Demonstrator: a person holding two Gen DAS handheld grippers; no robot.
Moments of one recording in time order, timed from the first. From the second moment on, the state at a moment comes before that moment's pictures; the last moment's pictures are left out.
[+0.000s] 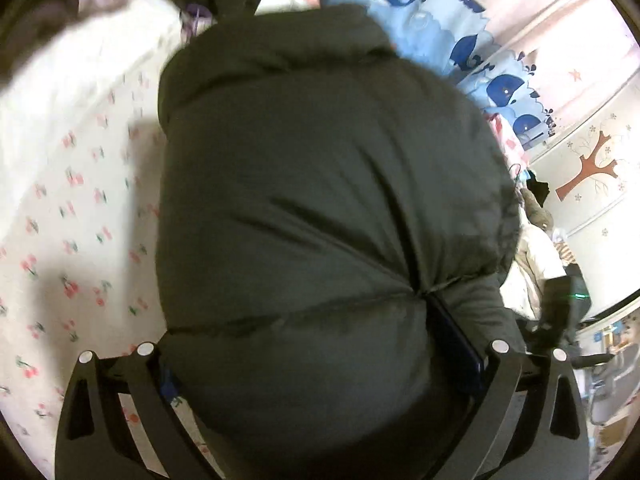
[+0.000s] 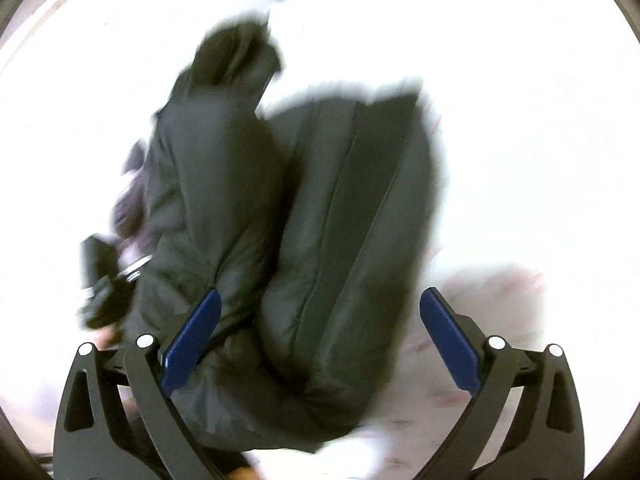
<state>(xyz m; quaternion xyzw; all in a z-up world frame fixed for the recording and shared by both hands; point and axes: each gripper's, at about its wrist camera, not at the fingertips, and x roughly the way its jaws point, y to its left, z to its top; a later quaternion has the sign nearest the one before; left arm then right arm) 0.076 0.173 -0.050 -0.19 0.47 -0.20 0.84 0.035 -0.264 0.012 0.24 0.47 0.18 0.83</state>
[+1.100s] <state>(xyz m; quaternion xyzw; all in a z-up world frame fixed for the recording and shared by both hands) 0.063 0.138 -0.055 -0.12 0.44 -0.10 0.88 0.111 -0.152 -0.007 0.03 0.50 0.11 0.86</state>
